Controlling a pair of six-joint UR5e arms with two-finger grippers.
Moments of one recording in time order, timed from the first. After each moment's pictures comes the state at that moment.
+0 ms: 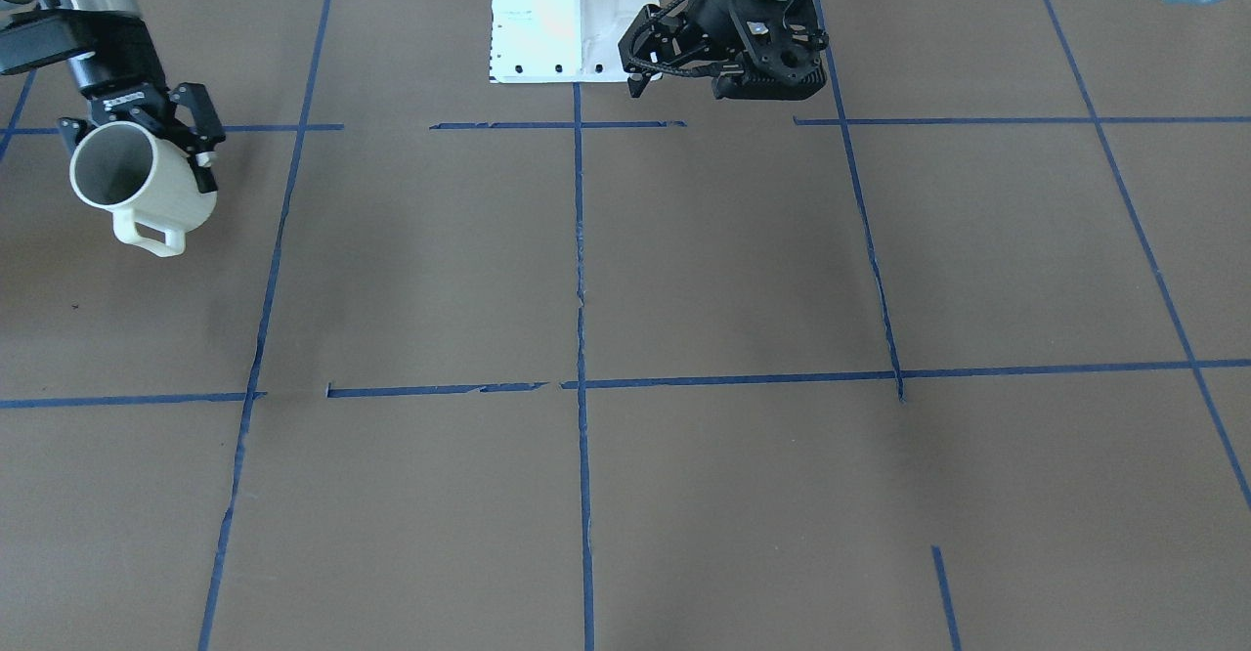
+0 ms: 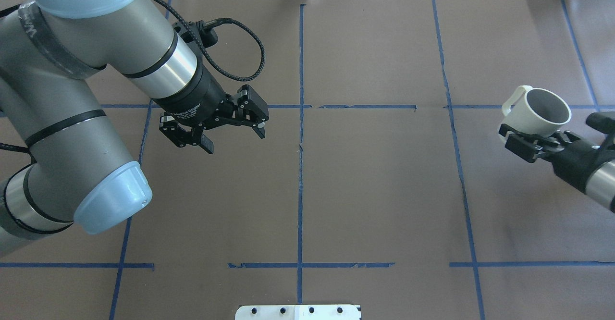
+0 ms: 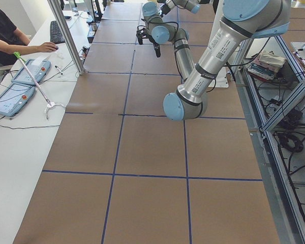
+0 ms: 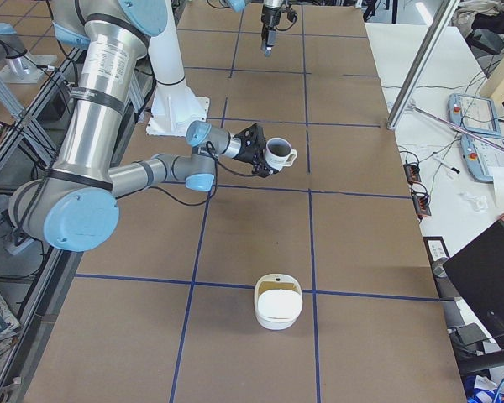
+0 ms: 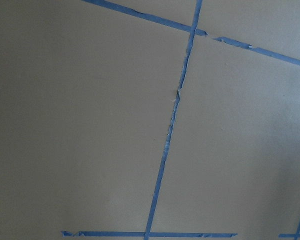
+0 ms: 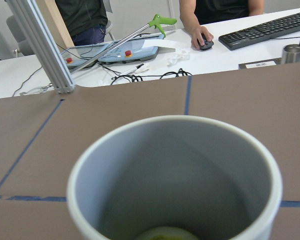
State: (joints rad) left arm -0.73 -2.25 -2.01 -1.37 -2.30 -1.35; right arm 0.56 -1.95 2.00 -0.36 1.23 1.15
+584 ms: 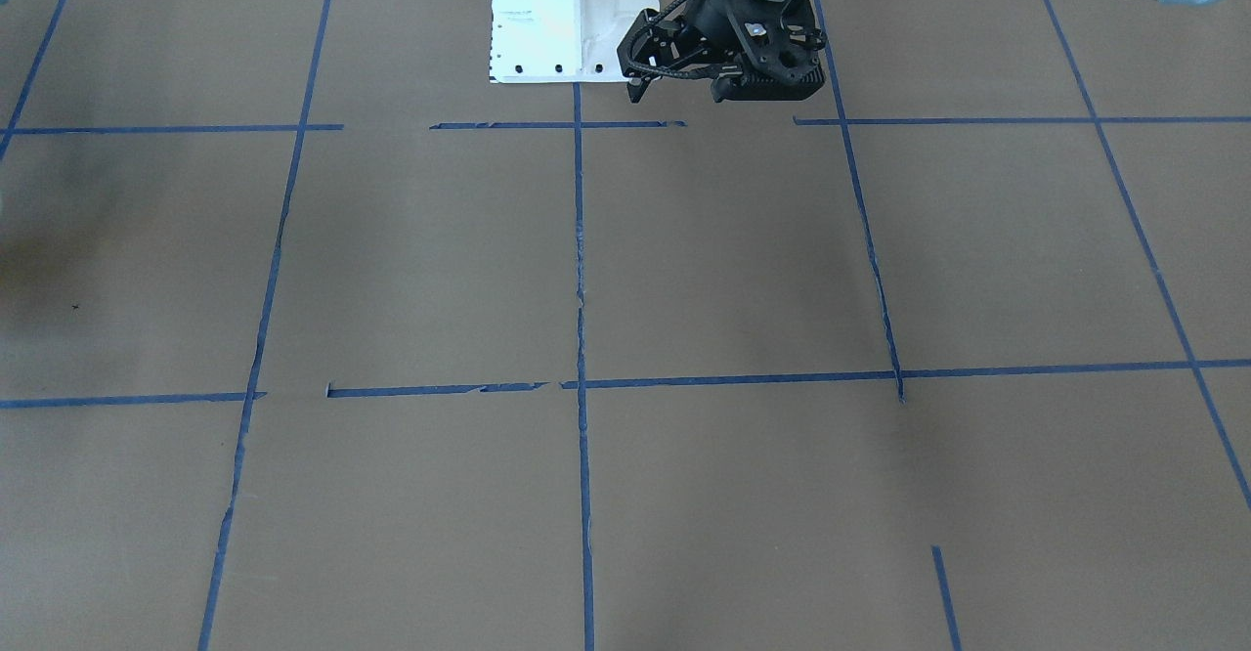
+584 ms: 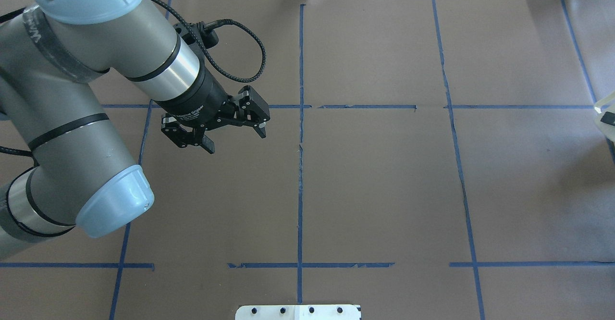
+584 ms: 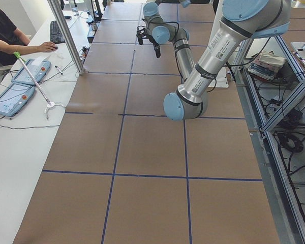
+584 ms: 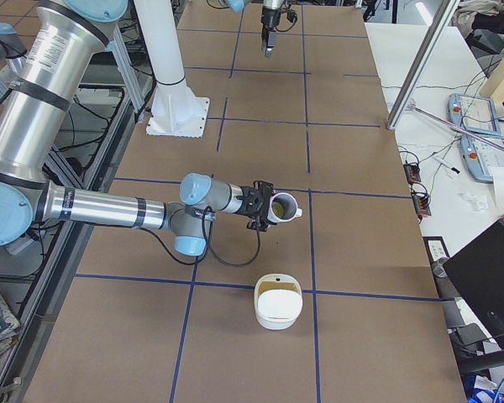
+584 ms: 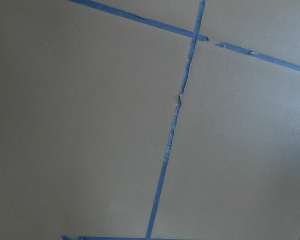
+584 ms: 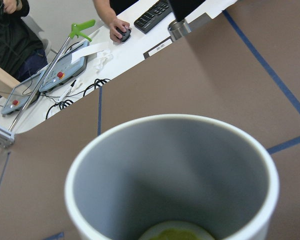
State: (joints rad) left arm -0.72 -2.25 -2.01 -1.37 -2.27 -1.37; right arm 1.08 -1.99 1.72 -0.03 1.82 1.45
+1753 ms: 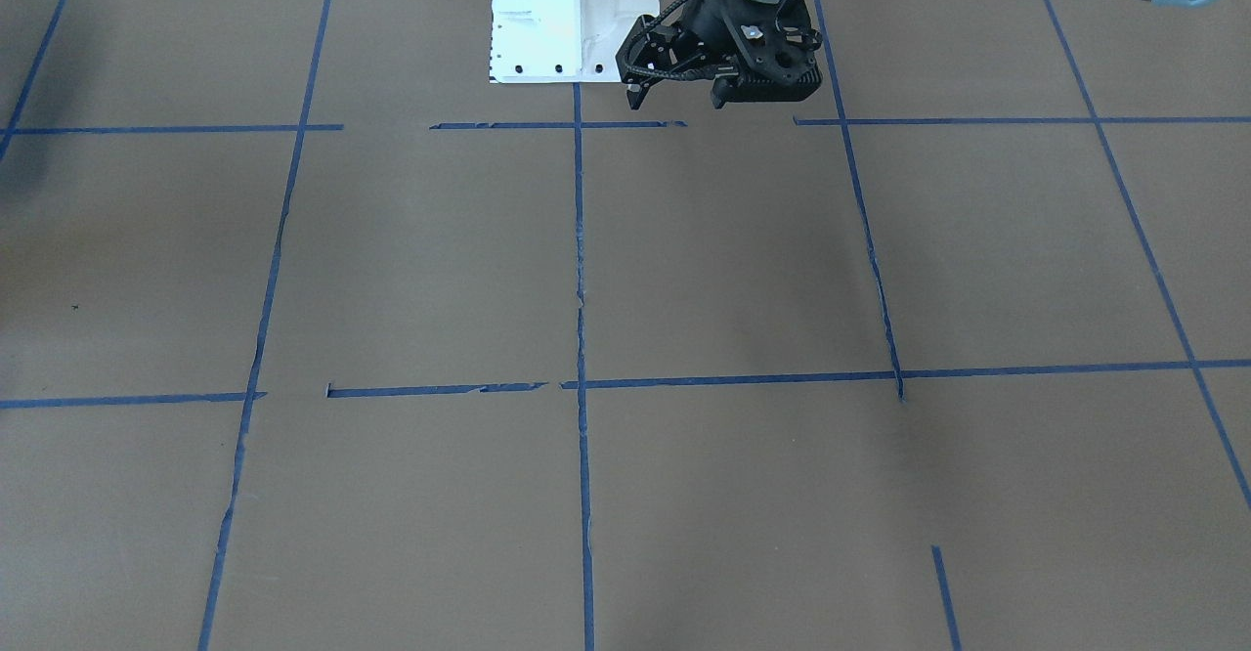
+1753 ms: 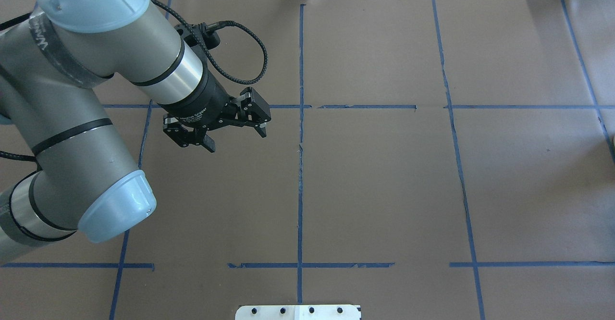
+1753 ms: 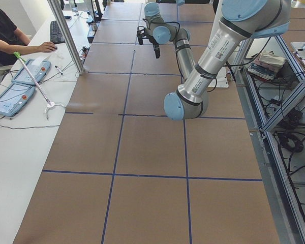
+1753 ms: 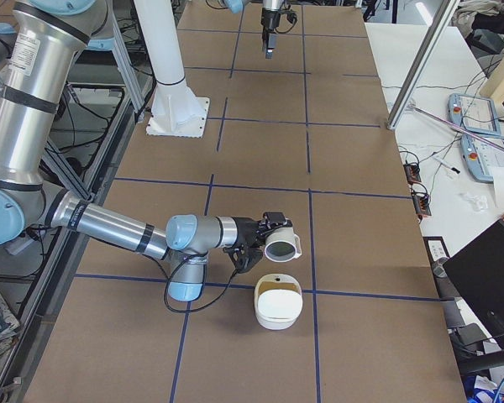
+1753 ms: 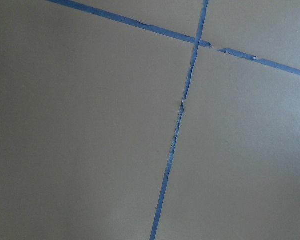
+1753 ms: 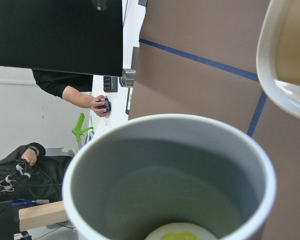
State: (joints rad) left arm -0.71 -2.25 -2.01 -1.37 -2.23 -1.37; right arm 1.28 -1.91 1.47 0.28 1.91 2.27
